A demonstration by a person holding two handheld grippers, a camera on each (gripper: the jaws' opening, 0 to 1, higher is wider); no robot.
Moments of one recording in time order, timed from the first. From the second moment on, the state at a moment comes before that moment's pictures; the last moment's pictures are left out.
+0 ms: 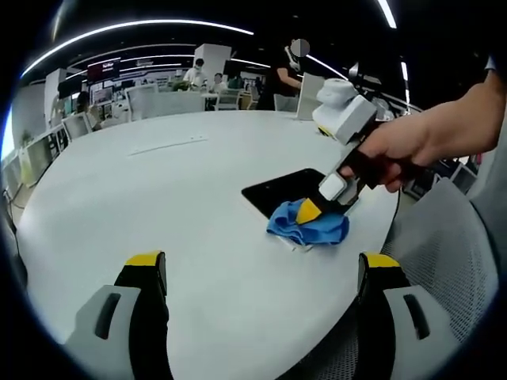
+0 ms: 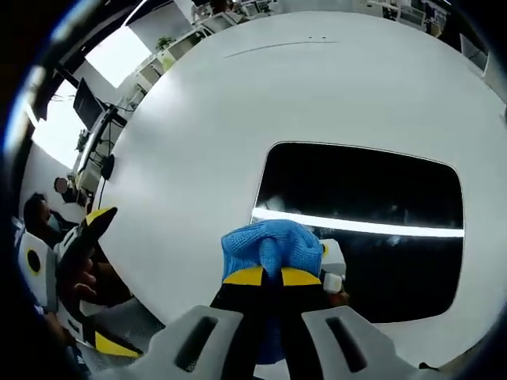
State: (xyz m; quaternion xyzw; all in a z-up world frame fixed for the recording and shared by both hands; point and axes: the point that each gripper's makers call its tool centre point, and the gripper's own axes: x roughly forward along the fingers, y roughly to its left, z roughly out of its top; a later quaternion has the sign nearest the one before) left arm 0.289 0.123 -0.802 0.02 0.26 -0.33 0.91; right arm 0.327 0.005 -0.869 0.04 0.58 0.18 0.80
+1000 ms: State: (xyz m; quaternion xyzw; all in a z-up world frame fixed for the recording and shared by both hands) left arm 0.289 0.125 -0.807 0.01 0.28 -0.33 0.90; right arm 0.377 0.007 -0.869 0.00 0.56 0.19 0.81
